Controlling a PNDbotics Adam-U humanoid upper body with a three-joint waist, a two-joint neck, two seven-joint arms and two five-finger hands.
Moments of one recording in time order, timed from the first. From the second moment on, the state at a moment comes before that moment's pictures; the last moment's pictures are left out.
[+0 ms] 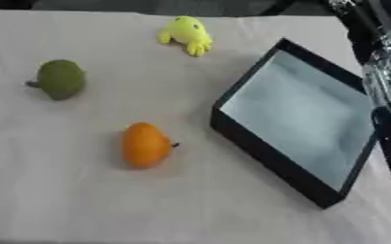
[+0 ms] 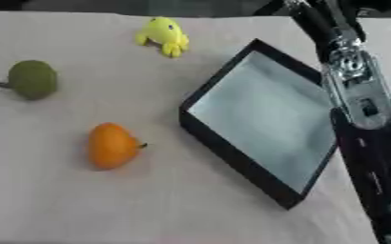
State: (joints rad) left arm -0.12 0.27 0.19 -1.98 0.07 0.00 0.28; right arm -0.68 -0.36 0.02 -1.47 -0.01 0.09 0.03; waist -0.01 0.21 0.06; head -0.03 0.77
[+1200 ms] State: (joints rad) left arm -0.11 0.29 0.19 -1.97 0.07 0.00 0.27; right arm -1.36 -0.21 0.13 -0.66 0.78 -0.11 0.31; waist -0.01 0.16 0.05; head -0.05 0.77
